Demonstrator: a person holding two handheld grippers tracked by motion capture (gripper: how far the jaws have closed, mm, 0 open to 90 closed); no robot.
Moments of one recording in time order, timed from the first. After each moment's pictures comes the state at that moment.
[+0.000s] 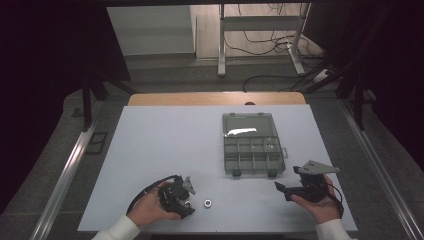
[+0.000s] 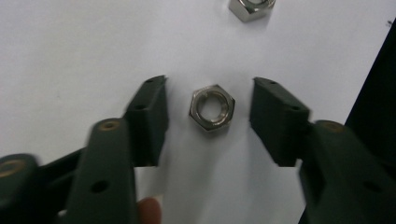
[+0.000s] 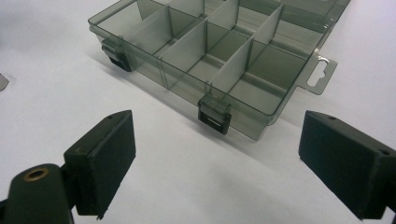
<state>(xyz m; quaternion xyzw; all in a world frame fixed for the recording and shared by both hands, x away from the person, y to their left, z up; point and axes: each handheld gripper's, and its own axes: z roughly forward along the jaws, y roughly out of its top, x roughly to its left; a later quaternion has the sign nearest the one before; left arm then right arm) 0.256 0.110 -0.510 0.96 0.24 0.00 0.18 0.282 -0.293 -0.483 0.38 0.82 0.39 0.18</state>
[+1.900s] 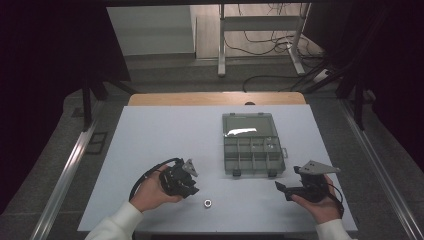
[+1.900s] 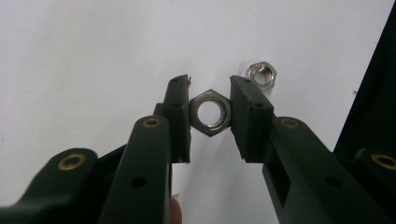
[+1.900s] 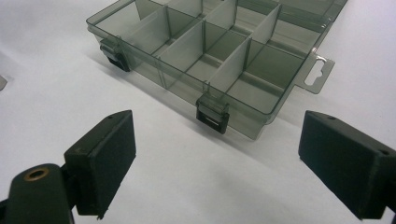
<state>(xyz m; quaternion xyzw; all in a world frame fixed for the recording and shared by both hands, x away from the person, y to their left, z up) 0.280 0.107 -0.466 0.95 0.24 0.02 0.22 0.282 -0.294 -0.482 0.38 0.82 0.39 0.18</state>
